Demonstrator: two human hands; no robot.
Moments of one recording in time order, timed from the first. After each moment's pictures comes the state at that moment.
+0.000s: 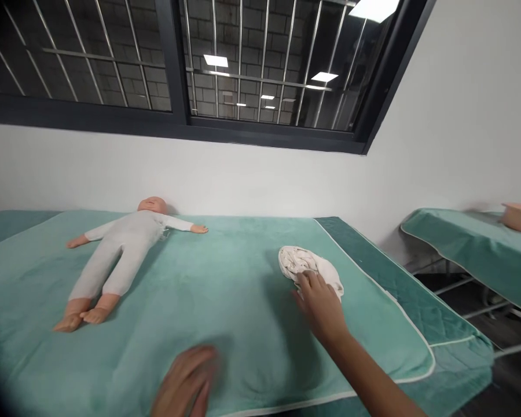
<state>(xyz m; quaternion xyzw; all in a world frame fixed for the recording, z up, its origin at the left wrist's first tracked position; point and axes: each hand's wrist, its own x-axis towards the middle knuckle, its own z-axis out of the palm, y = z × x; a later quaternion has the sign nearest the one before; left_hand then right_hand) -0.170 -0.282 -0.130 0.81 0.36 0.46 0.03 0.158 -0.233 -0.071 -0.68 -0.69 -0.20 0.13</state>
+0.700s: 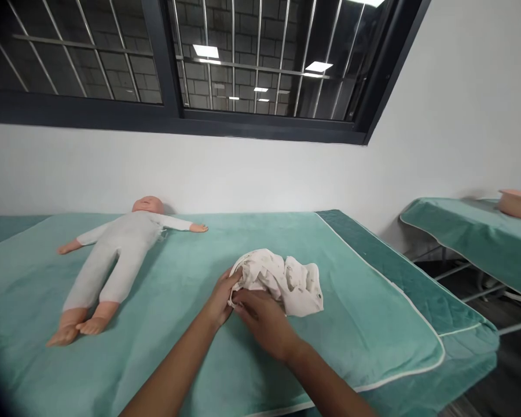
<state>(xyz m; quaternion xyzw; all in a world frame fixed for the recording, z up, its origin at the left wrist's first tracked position) -0.089 -0.134 -0.083 0.39 0.24 0.46 0.76 0.031 -0.219 -0.065 -0.49 -0.75 0.23 0.39</state>
